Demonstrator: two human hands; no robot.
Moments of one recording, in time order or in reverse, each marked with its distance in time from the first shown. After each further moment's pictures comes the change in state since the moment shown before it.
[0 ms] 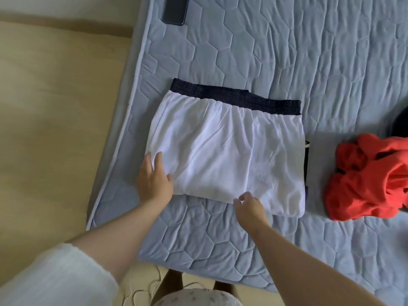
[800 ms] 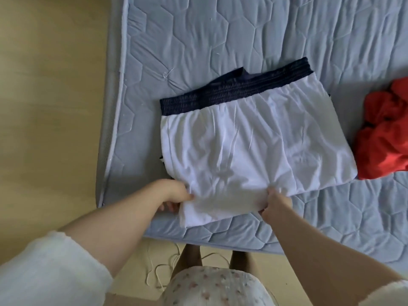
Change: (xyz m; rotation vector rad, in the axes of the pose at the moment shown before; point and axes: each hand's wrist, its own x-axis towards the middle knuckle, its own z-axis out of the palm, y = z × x) left_hand -0.011 -0.035 0.026 0.357 -1.232 -0.104; right_hand 0.025 0.043 0.066 1.250 0.313 0.753
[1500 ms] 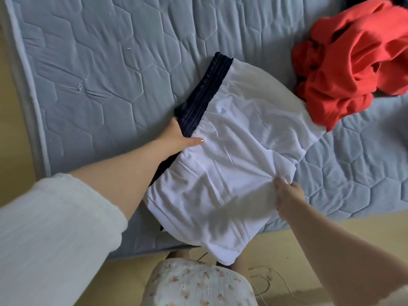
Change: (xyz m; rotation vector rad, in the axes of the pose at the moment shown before) left_hand 0.033 0.155 -0.033 -0.362 0.574 0.509; right_hand 0.092 -0.012 -0.116 -0.003 0.041 -0.119
